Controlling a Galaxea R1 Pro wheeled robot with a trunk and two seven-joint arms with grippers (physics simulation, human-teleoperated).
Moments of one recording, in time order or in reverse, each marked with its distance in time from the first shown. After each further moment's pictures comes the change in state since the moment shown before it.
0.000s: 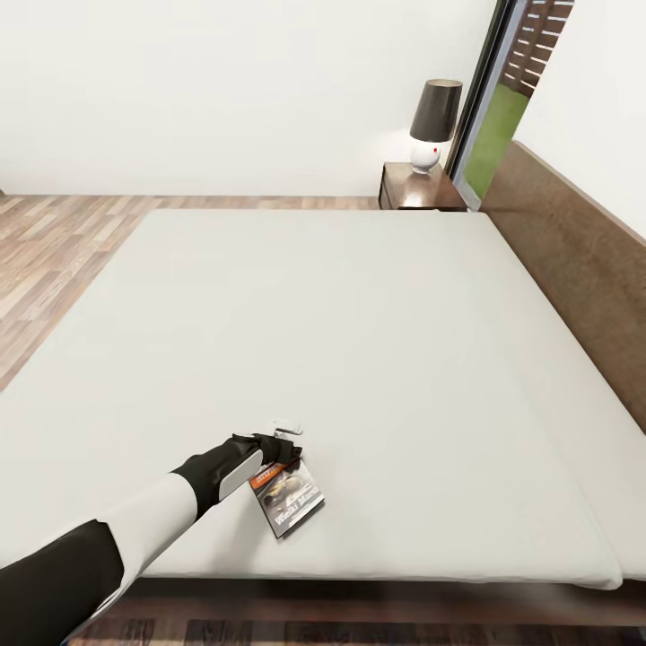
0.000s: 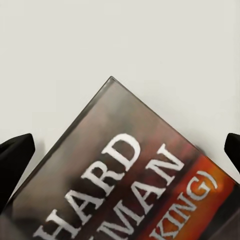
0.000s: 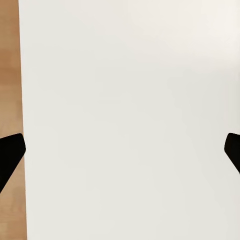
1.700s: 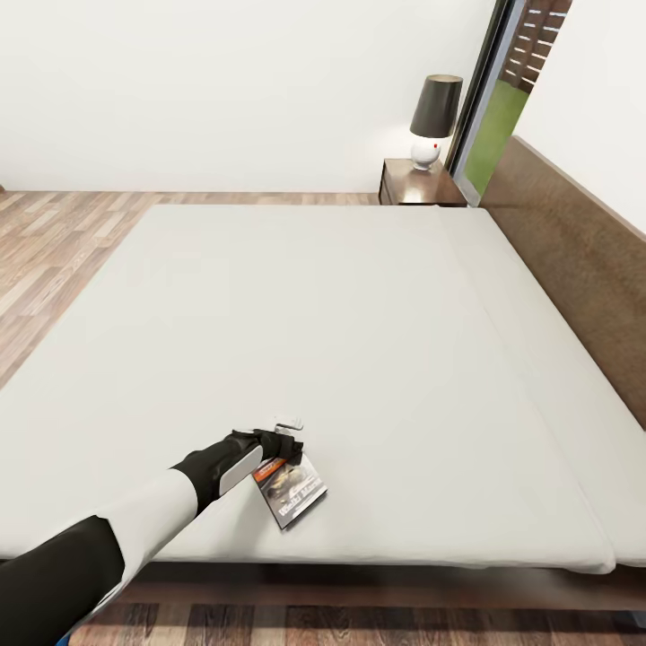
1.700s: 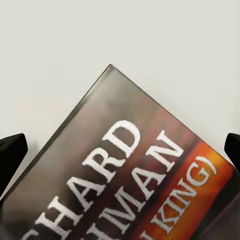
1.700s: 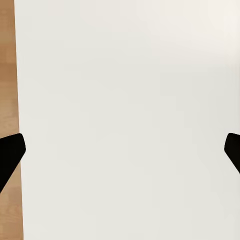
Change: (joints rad) left arm -0.014 0.000 0.000 0.000 0.006 -0.010 -0.011; right arm 0.000 0.000 0.000 0.000 0.000 0.001 0.000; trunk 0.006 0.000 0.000
